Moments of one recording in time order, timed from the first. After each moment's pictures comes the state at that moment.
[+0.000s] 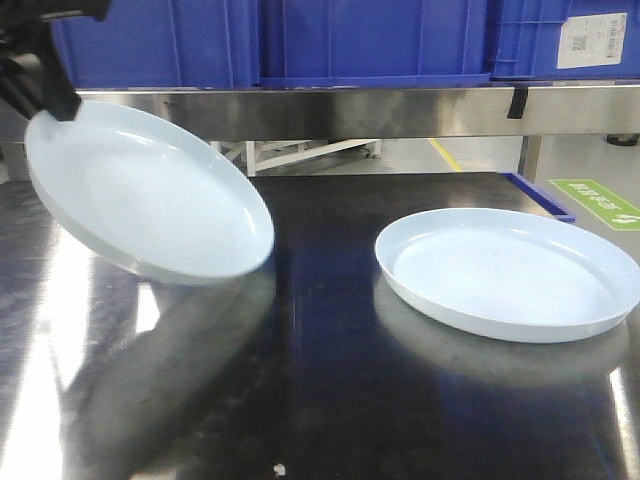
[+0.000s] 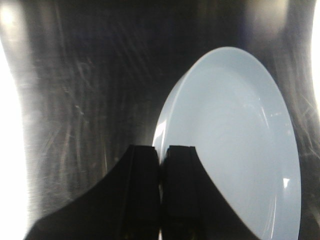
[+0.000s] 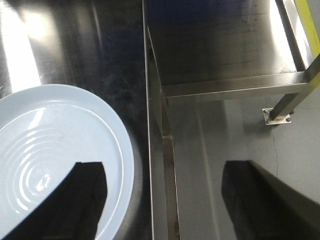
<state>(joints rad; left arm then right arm) -0.38 1.45 -1.11 0.06 0.66 -0.28 0.00 1.13 -0.71 0.05 0.39 0.12</state>
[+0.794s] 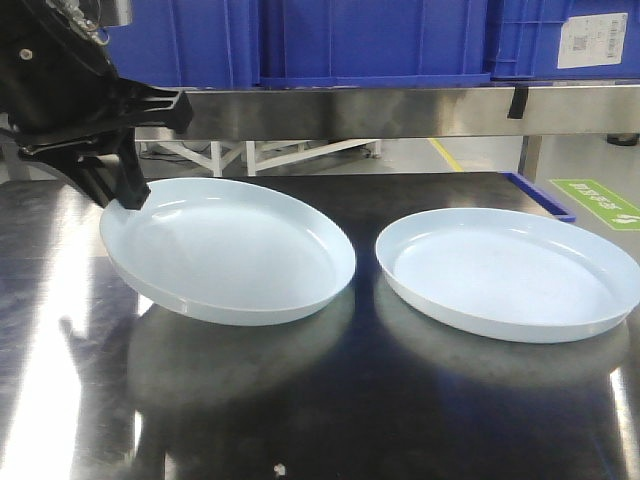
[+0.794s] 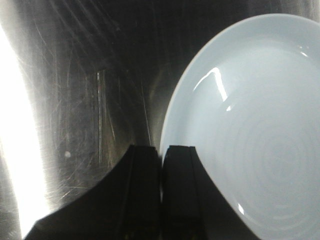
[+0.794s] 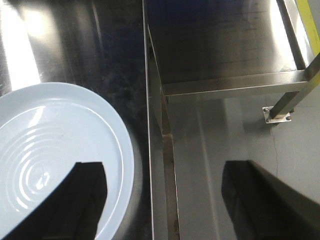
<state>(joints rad) -0.47 1.61 -1.12 0.08 0.63 -0.28 0.00 1.13 -0.71 0.05 0.39 0.12</state>
